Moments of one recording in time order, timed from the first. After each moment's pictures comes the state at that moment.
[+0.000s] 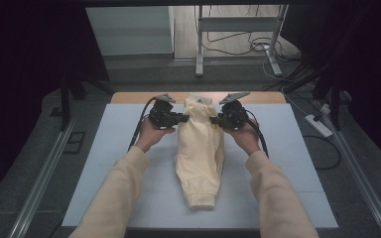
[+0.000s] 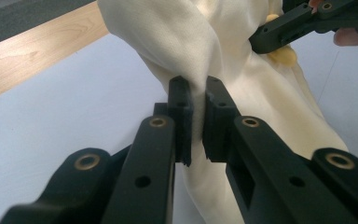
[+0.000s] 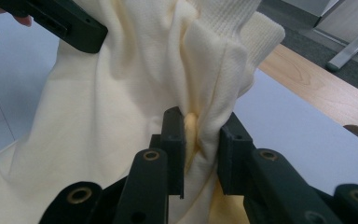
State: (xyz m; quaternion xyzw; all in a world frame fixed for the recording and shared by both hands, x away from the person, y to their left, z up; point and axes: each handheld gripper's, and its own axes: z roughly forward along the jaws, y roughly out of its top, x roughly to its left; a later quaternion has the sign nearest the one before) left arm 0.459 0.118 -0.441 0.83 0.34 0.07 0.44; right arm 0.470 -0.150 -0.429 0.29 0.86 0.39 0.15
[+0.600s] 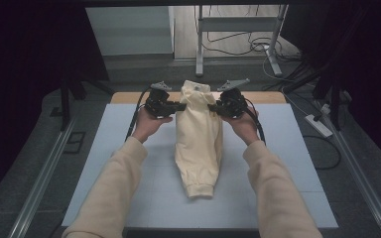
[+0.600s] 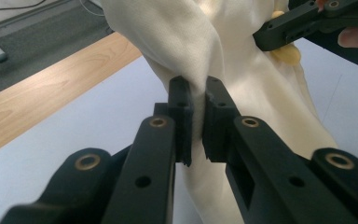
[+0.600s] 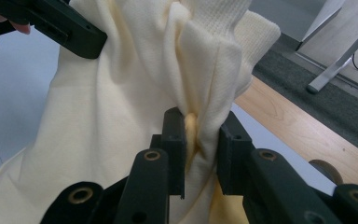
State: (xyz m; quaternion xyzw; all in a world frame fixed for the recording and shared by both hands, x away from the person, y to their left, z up) left arm 0.469 0.128 -0.411 0.82 0.34 0.09 0.45; right arm 0.482 -0.140 -0.395 0.27 0.85 0.41 0.19
